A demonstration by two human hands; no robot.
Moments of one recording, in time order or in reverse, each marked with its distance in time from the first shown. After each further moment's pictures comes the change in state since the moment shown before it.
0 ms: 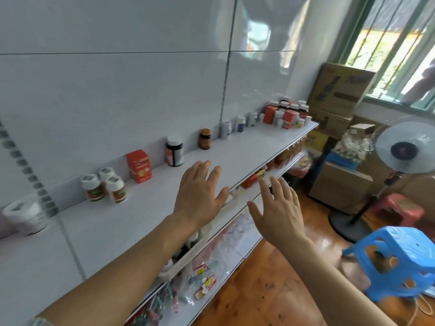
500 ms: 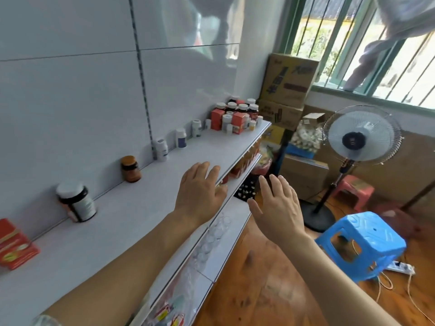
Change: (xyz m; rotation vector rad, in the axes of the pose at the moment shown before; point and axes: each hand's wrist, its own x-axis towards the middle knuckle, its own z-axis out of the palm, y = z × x) left_hand 0.222 0.106 0.124 -0.083 -0.088 0.165; right_hand 0.143 0.183 0.037 -0.039 -0.012 0.214
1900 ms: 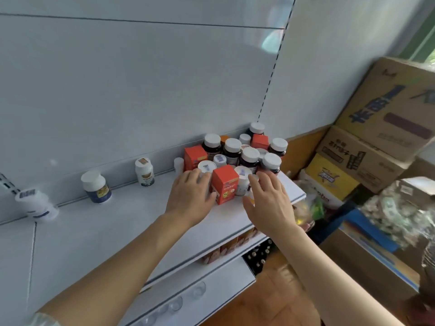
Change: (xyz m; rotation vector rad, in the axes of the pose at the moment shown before) left_hand 0.471 -0.023 0.262 0.212 0.033 -0.440; right_hand 0.574 0.197 0.196 0.123 -0.121 -0.591
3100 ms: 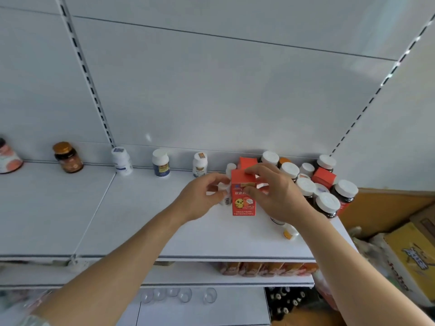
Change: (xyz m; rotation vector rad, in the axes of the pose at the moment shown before) left_hand -0.040 -0.011 -0.048 -0.875 0.105 -0.510; right_hand 0.095 -0.030 -0.026 0.715 -0.075 -0.671
